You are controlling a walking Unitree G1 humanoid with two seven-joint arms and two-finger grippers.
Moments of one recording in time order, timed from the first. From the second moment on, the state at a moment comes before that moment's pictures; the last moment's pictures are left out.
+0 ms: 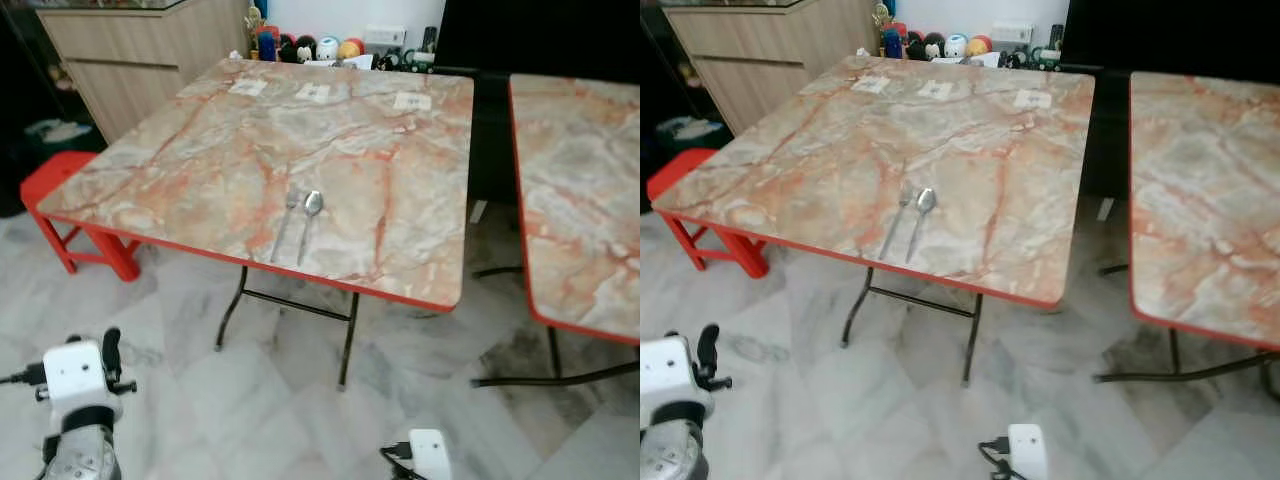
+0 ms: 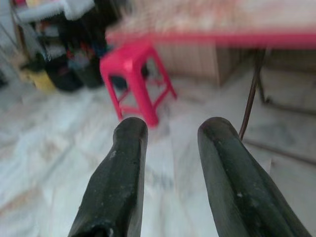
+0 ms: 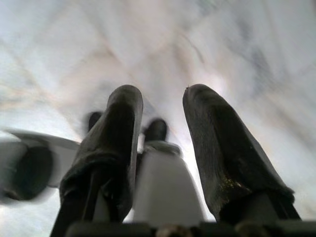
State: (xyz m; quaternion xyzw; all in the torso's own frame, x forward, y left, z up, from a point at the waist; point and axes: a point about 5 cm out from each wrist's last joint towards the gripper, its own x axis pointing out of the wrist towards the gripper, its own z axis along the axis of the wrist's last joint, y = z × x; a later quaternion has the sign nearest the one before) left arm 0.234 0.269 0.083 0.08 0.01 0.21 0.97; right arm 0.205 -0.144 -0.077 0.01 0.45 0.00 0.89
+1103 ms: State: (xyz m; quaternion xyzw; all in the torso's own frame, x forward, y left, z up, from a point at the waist) left arm 0.180 0.244 -0.071 0.04 0.41 0.09 0.91; right arm 0.205 -0.136 -0.077 0.02 0.45 -0.01 0.89
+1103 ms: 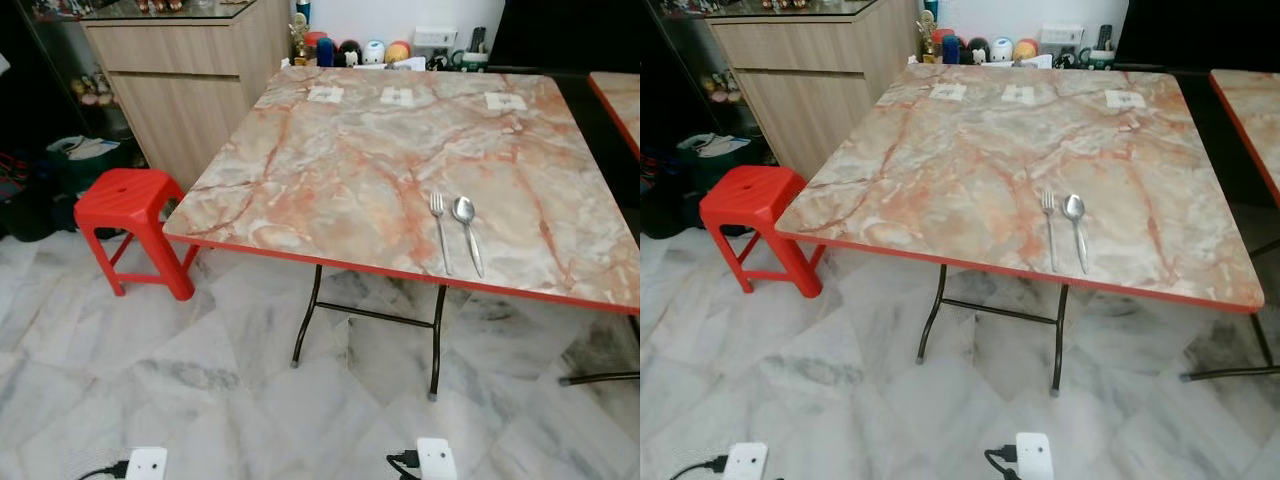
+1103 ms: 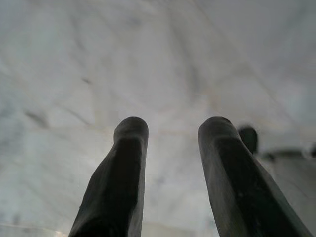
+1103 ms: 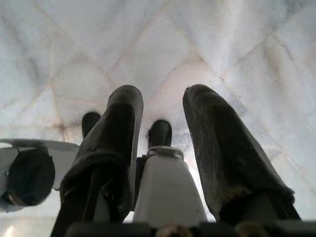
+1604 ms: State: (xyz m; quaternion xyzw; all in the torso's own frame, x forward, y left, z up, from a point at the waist) left arm 0.173 0.242 -0.075 0.02 0.42 0.09 0.90; right arm 0.206 -0.139 -0.072 0.06 0.38 -0.07 0.92
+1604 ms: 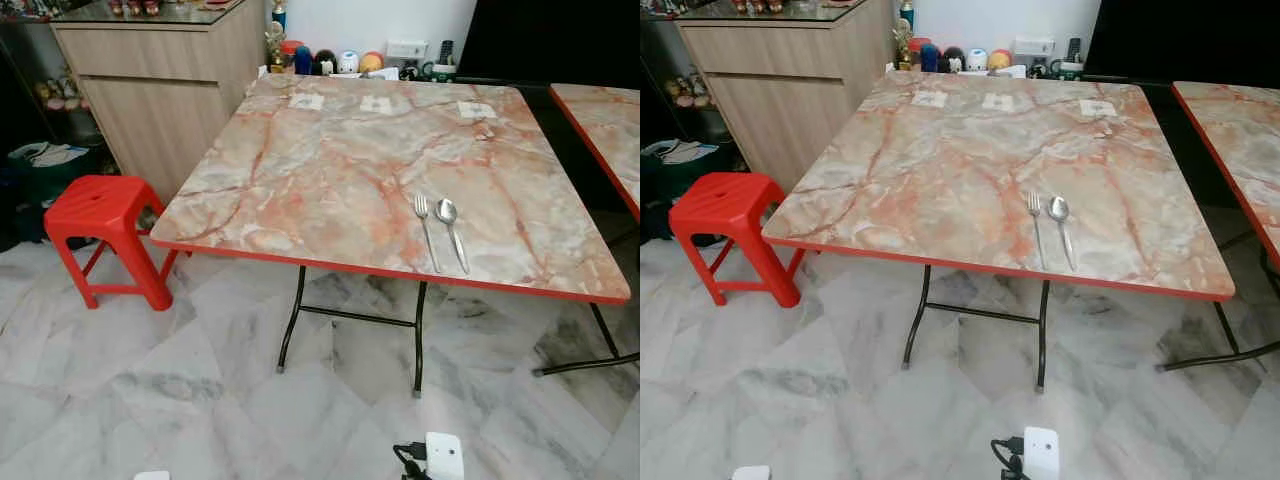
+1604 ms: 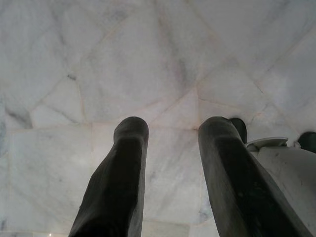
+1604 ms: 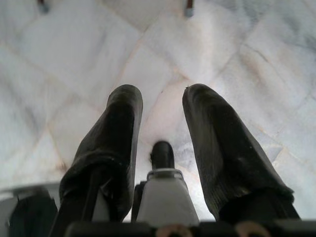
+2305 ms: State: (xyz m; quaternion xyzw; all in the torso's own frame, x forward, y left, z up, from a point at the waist) left arm 0.166 0.243 -0.078 0.02 0.43 0.08 0.90; right arm 0.287 -0.188 0.024 0.02 0.06 -0.10 0.99
